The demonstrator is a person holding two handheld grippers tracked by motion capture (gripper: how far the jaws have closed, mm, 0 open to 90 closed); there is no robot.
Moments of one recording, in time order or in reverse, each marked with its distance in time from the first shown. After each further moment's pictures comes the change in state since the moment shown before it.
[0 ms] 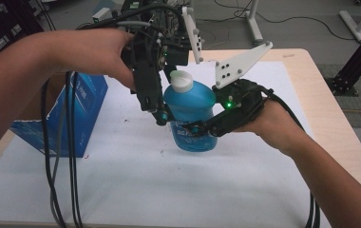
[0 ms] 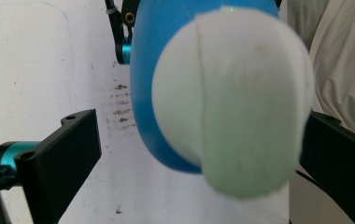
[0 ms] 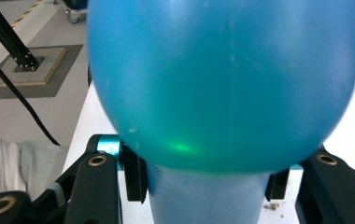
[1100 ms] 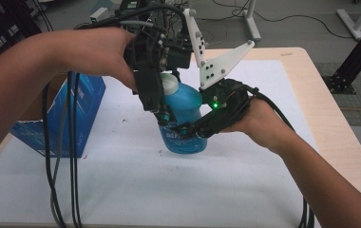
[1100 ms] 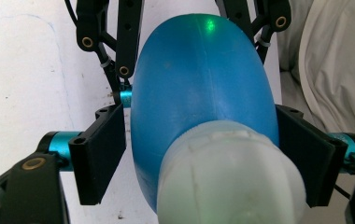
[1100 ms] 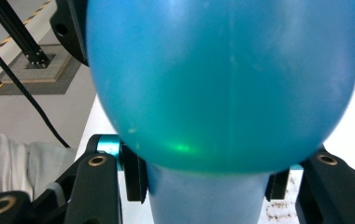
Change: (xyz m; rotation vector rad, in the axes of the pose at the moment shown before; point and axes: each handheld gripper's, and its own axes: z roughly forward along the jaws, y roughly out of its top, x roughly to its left) left arm -0.003 0.008 0.001 0.022 -0.036 0.063; right arm 0.002 0.009 0.015 0.011 0.040 -0.007
